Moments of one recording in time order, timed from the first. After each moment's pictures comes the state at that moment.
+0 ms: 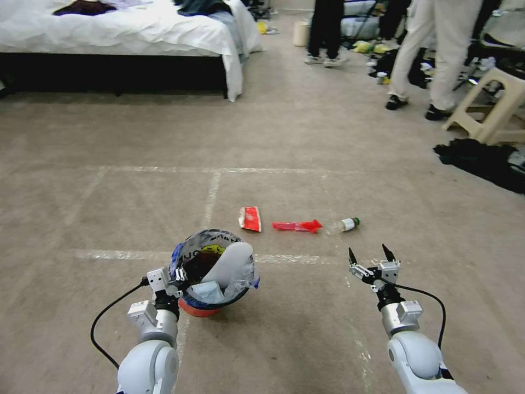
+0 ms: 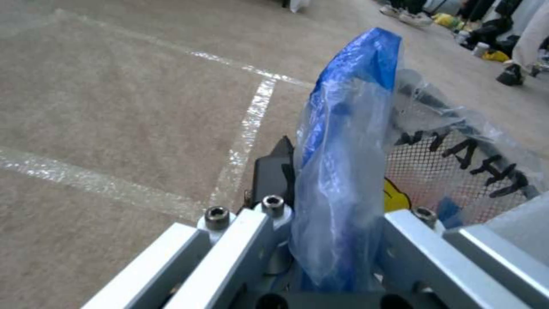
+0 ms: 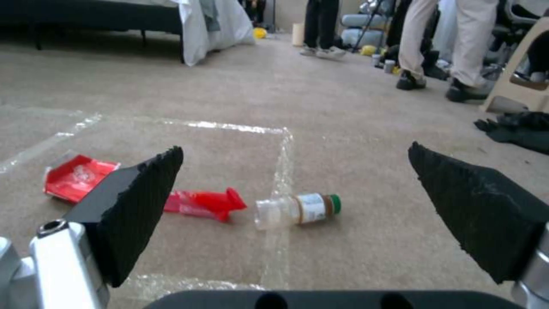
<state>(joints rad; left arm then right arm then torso) 1.47 -1.56 -0.59 -1.98 -0.29 0.16 -0.07 -1.35 1.26 0.56 1.63 0.22 0.25 -0.06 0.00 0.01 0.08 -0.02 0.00</state>
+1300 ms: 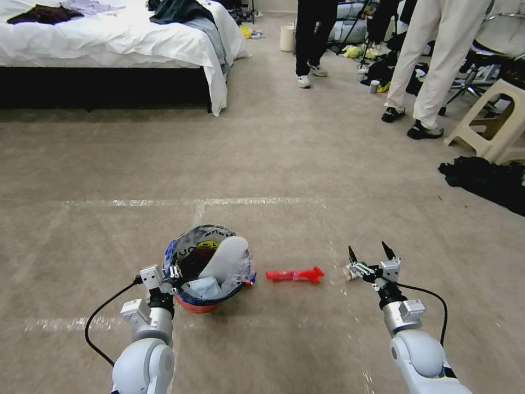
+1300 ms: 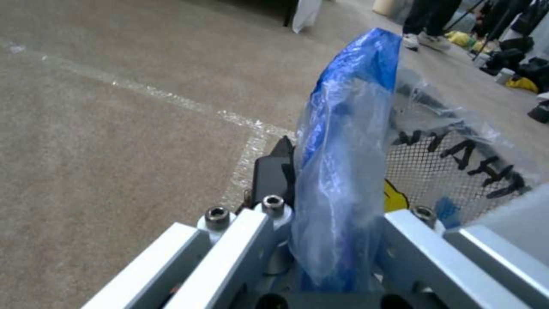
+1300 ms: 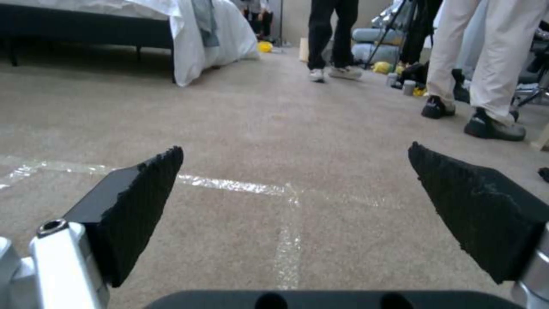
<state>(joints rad) 1.47 -1.56 -0.61 -1.99 -0.31 0.17 -0.07 -1.33 1.25 0.56 1.62 0.24 0.28 -0.08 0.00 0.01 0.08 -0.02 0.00</state>
